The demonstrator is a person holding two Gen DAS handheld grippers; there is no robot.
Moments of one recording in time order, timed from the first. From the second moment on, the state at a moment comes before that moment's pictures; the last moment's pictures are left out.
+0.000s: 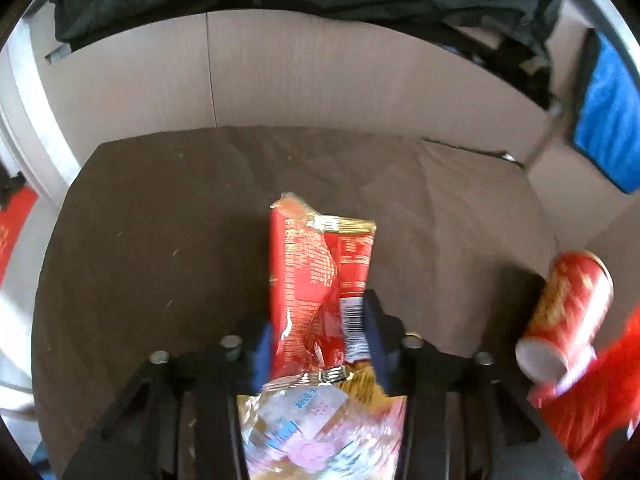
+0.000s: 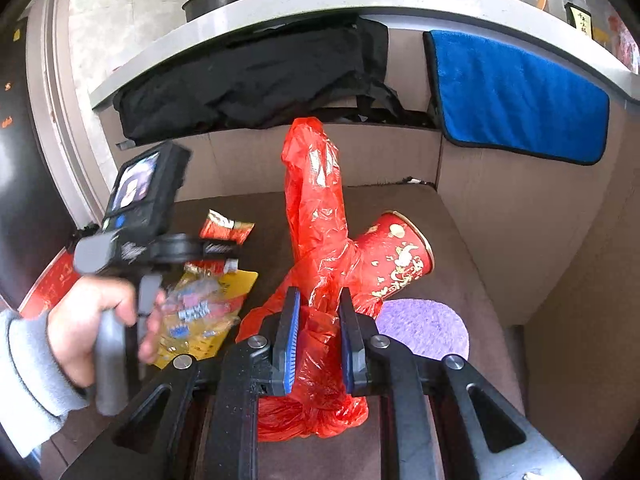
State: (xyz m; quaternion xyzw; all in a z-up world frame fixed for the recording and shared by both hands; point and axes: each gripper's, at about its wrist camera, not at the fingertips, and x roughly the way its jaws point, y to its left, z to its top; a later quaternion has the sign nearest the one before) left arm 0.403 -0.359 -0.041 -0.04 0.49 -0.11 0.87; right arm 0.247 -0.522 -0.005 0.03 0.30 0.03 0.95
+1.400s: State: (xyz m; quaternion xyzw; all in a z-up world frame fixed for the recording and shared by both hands) left arm 0.269 0.121 -0.112 -0.14 0.45 -0.07 0.88; right arm 0.322 -0.069 -0.096 -0.02 0.44 0.22 0.87
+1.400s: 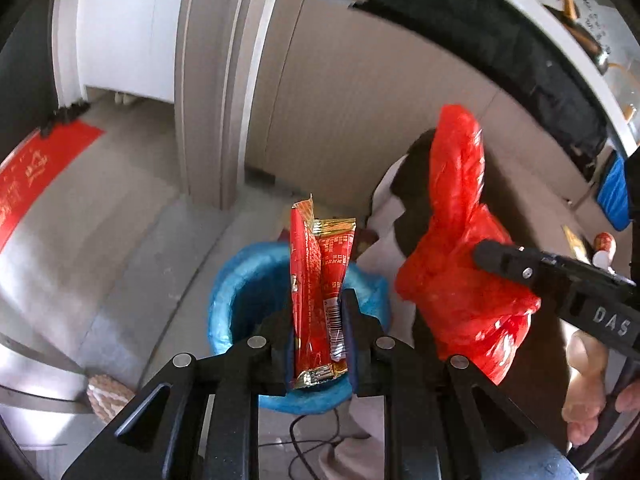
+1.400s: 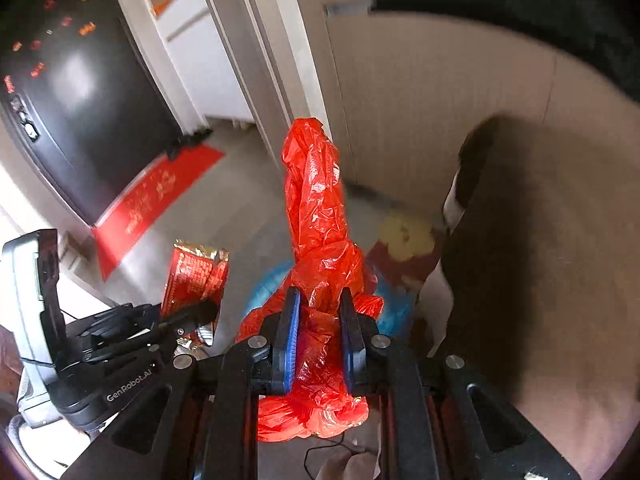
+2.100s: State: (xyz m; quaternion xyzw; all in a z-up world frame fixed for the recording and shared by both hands) left arm 0.322 0.132 -0.163 -0.20 0.50 -0.10 0.84; right arm 0.354 -0.060 -0.141 -0.01 0.48 0.21 0.85
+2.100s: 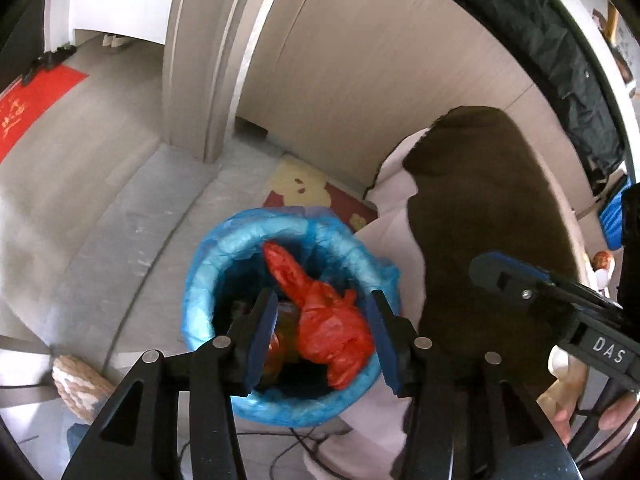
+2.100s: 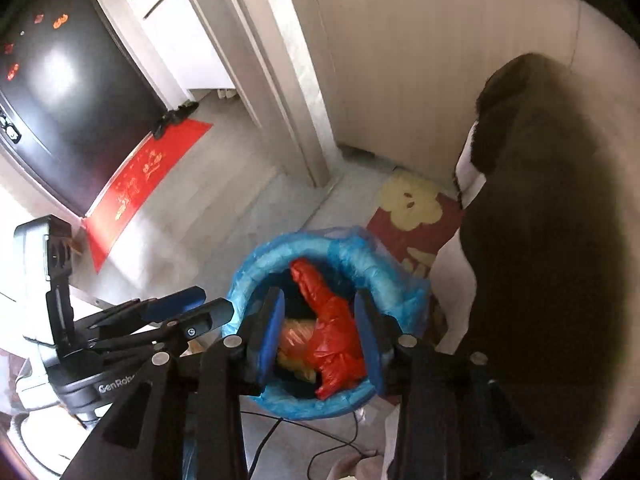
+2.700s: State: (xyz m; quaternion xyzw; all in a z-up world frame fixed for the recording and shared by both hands) left arm 0.278 -0.101 0.006 -0.10 0.41 -0.19 0.89; right arm 0.233 -0.343 0.023 -0.02 0.28 0.06 0.96
